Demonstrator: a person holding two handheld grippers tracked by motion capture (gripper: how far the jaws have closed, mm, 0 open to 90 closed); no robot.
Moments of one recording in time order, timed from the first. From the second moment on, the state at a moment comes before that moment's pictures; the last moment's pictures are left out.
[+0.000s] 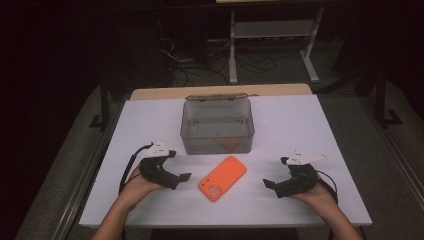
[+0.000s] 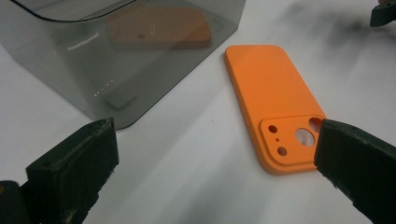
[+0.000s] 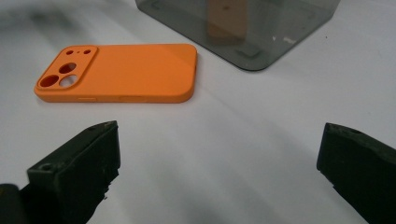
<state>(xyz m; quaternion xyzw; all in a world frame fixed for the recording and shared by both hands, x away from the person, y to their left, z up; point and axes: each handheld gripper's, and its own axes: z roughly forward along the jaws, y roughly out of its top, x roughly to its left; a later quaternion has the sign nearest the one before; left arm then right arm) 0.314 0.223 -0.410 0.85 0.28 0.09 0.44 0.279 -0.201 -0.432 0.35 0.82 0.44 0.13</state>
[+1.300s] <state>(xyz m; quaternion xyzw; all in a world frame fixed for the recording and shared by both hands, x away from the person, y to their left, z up) 0.337 0.157 -0.419 0.87 0.25 0.07 0.42 0.279 -0.202 -0.433 0.35 0.82 0.44 0.13</state>
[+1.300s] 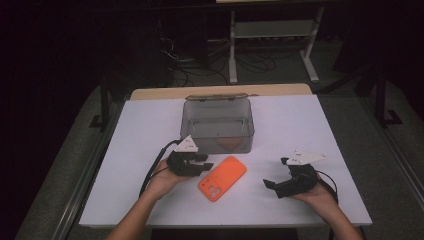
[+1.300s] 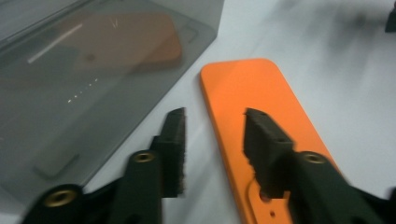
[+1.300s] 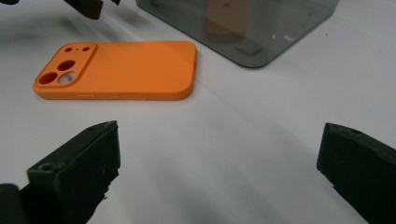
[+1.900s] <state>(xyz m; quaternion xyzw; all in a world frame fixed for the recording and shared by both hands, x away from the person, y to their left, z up) 0.356 0.128 -0.436 0.88 0.25 0.09 0.40 0.279 -0.202 -0.433 0.35 0.82 0.44 0.13</state>
